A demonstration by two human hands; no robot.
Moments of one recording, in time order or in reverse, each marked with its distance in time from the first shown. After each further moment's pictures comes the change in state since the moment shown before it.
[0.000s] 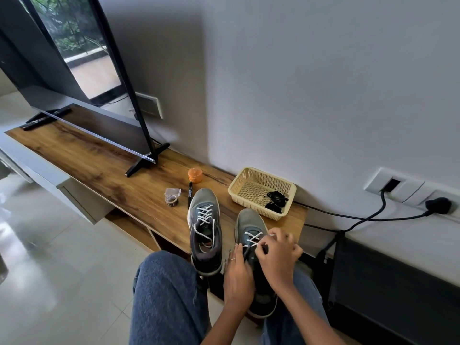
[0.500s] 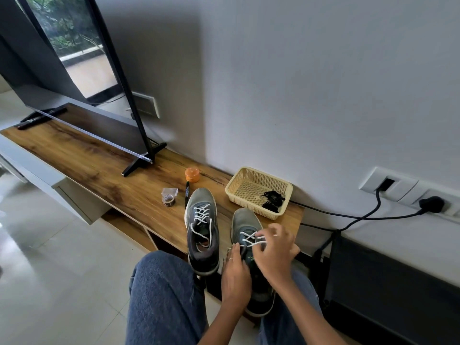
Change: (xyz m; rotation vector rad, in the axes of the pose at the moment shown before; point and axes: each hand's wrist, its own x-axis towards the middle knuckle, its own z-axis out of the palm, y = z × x) left_hand 0.000 0.000 0.002 -0.016 0.007 -0.029; right_hand 0.003 -0.007 -0.015 0.061 -0.099 0.070
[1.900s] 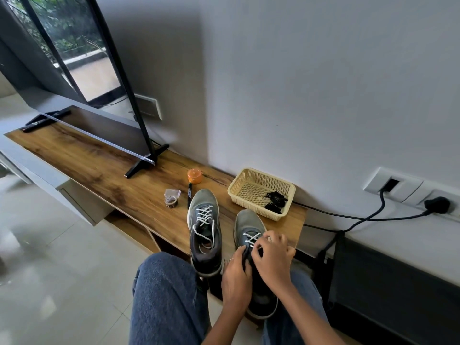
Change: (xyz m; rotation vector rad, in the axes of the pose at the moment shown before) left_hand -0.006 0.003 -0.009 -0.061 0.073 0.044; right_hand -0.005 0.002 0.010 -0.064 -0.048 -0.102
